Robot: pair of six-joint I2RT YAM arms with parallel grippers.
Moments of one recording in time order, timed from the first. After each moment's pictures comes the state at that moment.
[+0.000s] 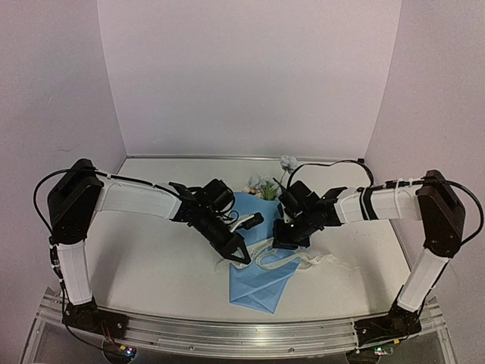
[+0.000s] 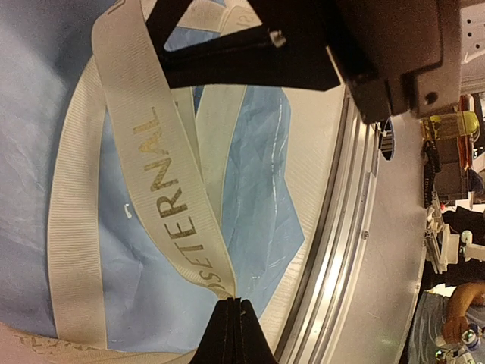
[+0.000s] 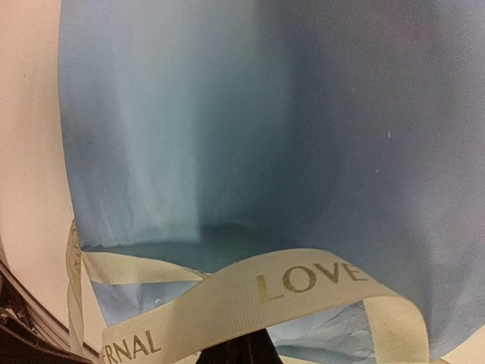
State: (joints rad) left arm -0.92 1.92 1.28 -0.39 0.72 -0.13; right arm 0.81 1.75 1.09 -0.43 -0.11 0.77
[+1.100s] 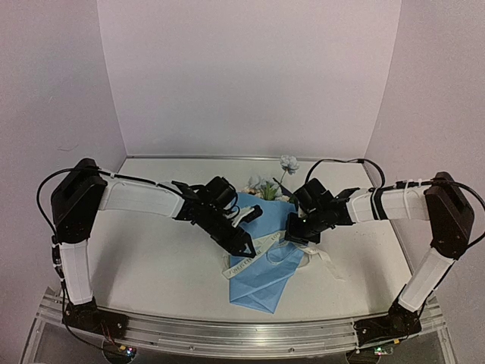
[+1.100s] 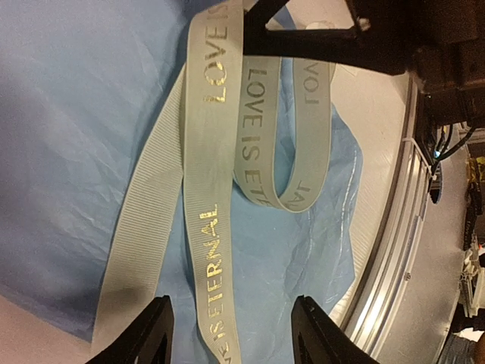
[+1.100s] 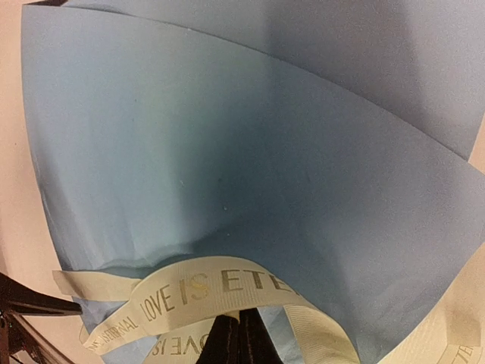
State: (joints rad) left arm -0.92 1.94 1.31 -0.35 0.53 -0.18; right arm 0.72 1.69 1.00 -0.34 -0.06 0.80
